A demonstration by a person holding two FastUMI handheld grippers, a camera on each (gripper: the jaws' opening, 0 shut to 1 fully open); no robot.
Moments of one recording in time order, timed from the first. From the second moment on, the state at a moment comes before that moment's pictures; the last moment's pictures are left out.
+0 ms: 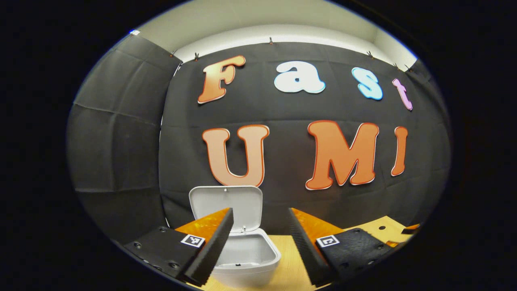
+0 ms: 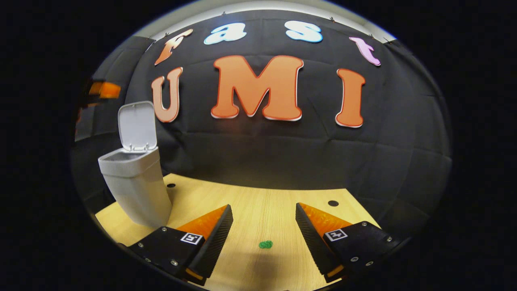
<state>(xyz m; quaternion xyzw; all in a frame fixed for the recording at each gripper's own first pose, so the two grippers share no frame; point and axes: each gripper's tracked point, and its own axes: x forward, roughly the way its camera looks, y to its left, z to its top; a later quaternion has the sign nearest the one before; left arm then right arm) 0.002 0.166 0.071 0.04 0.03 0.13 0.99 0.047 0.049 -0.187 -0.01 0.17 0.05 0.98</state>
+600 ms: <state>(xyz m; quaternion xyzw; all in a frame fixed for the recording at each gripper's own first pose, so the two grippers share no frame) -0.029 0.109 0.107 0.09 -0.01 0.11 0.99 0.095 0.050 -0.365 -0.01 0.30 0.03 0.95</state>
